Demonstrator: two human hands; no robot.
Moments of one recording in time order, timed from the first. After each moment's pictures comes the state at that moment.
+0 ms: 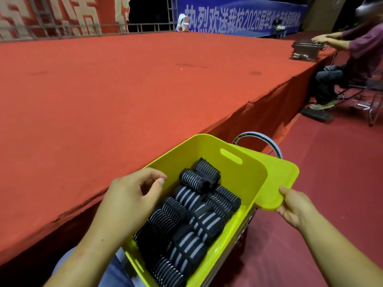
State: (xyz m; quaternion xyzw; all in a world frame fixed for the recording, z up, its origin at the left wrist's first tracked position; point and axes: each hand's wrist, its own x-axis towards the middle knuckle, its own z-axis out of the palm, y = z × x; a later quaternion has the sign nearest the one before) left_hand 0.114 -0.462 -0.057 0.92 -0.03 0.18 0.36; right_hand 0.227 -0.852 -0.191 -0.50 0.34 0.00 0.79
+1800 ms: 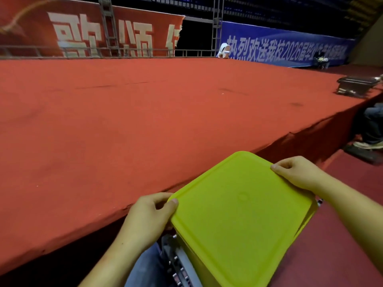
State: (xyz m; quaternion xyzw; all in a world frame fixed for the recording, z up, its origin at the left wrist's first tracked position) left_hand 0.057 -0.389 -0.058 0.82 0.13 0.08 0.55; right_hand 0.263 -0.742 -0.020 -0.96 -0.06 0.04 0.27
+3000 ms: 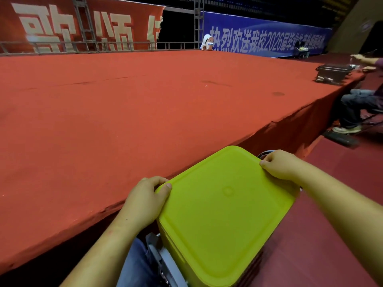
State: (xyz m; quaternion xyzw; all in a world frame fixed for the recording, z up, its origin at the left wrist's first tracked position) left_hand 0.112 -0.403 -0.063 0.92 0.09 0.08 0.37; right_hand 0.273 -0.748 -0.027 -0.99 0.00 0.08 0.14
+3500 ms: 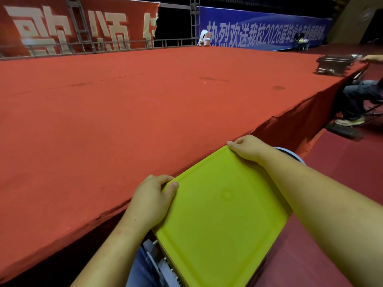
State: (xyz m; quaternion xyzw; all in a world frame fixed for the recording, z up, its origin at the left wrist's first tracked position) left_hand 0.129 -0.421 -0.062 0.94 0.07 0.09 0.33; right_hand 0.309 -0.680 -0.022 -0.96 -0.05 0.09 0.26
